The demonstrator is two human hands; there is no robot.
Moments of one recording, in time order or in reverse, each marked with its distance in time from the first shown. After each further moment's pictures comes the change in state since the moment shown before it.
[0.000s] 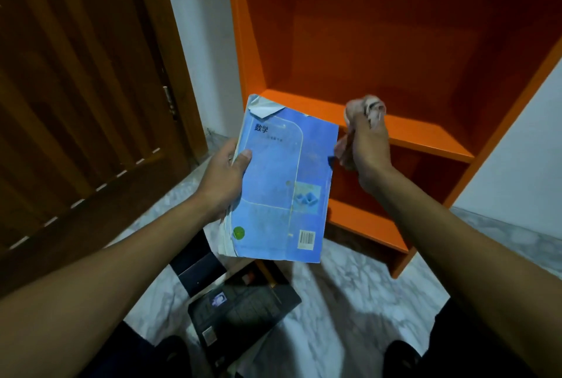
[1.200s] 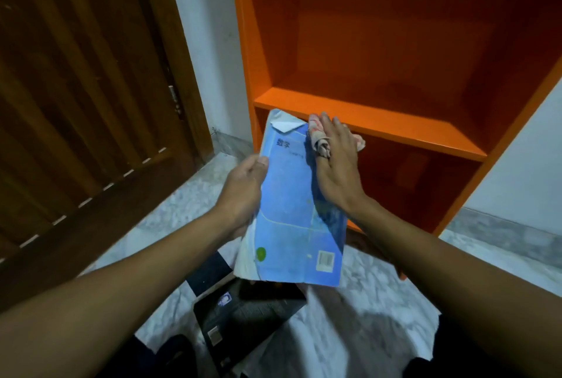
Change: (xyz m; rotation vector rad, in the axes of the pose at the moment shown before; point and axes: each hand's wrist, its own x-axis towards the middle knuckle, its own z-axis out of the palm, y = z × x) left_hand -0.017 -0.009 0.026 -0.062 0.072 -0.143; right_hand -0.017 0.050 0.031 -0.668 -0.120 -0.497
